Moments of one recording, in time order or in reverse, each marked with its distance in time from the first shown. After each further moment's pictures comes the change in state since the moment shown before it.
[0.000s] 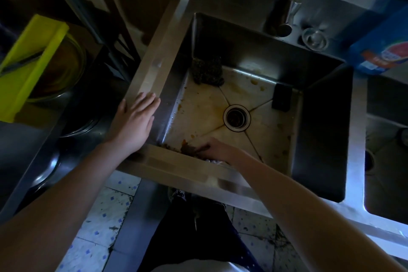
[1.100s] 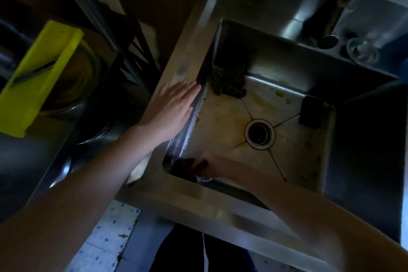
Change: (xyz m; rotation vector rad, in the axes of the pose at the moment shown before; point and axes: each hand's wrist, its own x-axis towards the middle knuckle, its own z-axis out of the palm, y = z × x) left_hand 0.087 0.002 -0.021 0.021 -0.057 0.139; right_hand 0.081 -0.026 0.017 -0.268 -0.052 -0.283
